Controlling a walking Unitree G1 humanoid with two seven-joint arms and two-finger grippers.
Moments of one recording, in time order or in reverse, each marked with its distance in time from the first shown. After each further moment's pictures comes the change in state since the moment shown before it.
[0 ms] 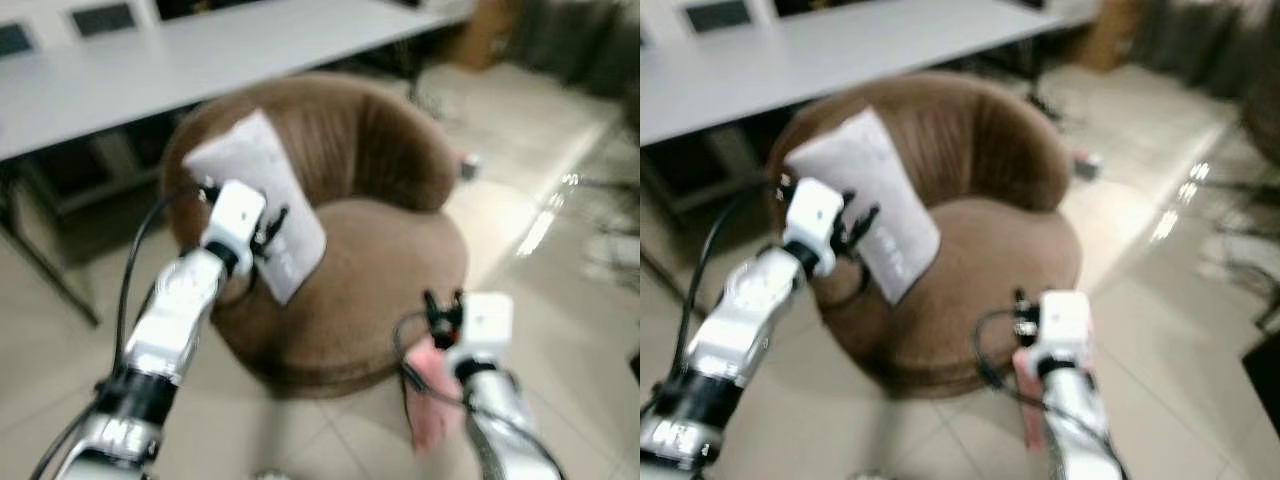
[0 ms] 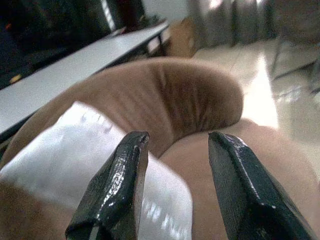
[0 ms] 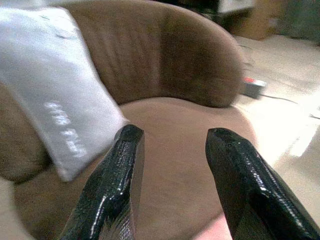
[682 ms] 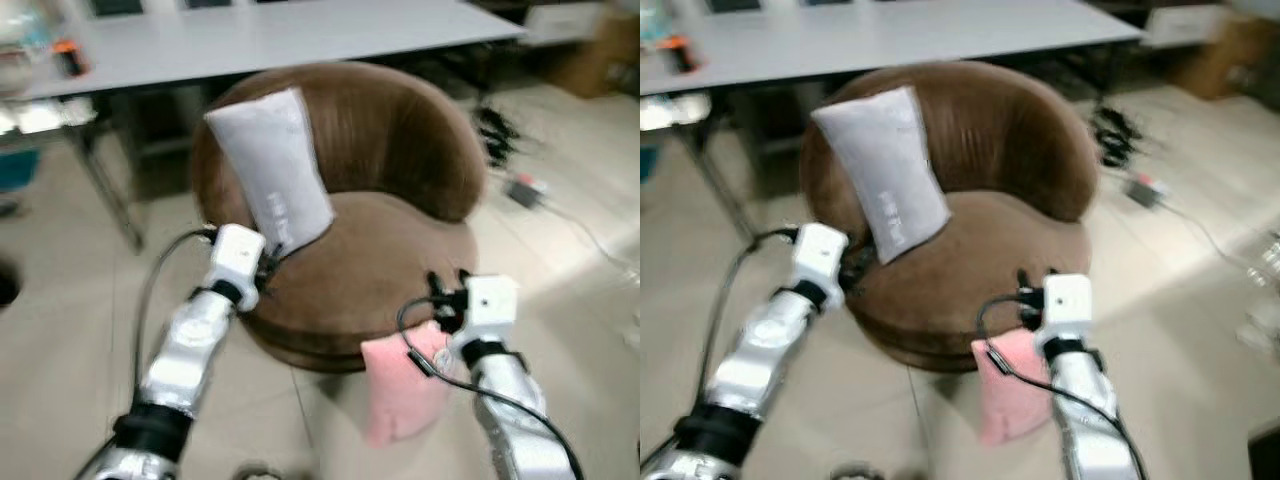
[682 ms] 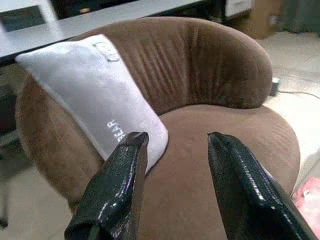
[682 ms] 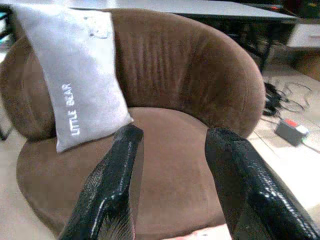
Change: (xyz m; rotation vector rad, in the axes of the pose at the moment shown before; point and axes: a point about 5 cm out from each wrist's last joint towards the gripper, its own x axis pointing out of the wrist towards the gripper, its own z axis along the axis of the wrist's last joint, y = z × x) left arm -0.013 -0.028 -0.042 -0.113 0.074 0.068; right arm 0.014 -0.016 0.012 -0.080 -0.045 0.022
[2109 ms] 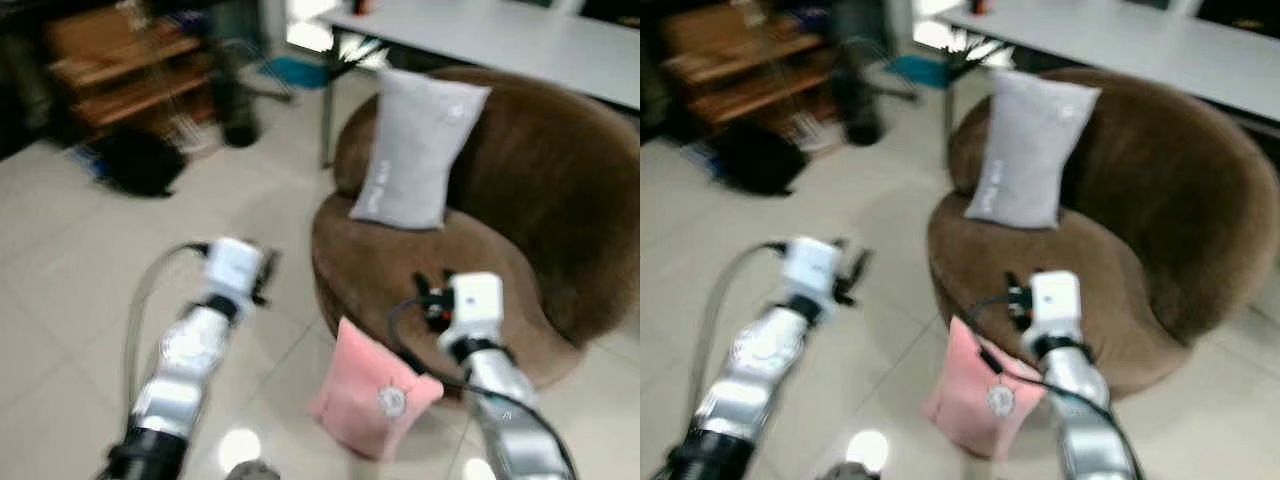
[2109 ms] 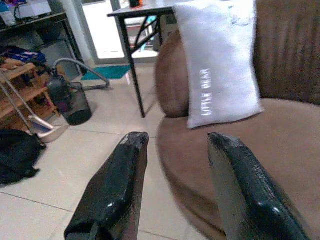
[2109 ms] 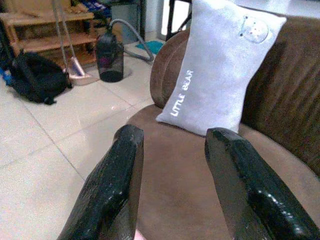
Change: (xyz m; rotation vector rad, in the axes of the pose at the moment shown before) left arm -0.016 -0.010 -0.003 0.025 -0.032 0.021; right arm 0.007 0.004 -0.003 -0.002 0.002 0.046
